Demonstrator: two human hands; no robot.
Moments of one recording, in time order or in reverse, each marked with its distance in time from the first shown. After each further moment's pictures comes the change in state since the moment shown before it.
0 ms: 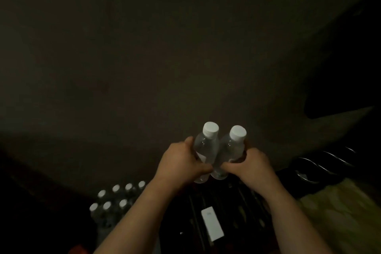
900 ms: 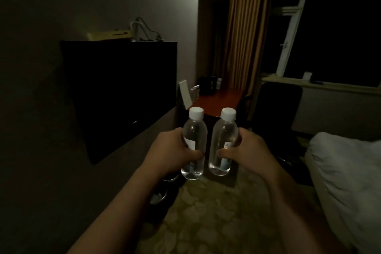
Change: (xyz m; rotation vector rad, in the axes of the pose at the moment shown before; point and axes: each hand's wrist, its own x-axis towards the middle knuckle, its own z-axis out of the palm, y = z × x) left_hand -0.006 0.536 0.336 -0.156 -0.427 0.738; right_hand -0.200 0.248 -0.524 -0.036 0.803 0.271
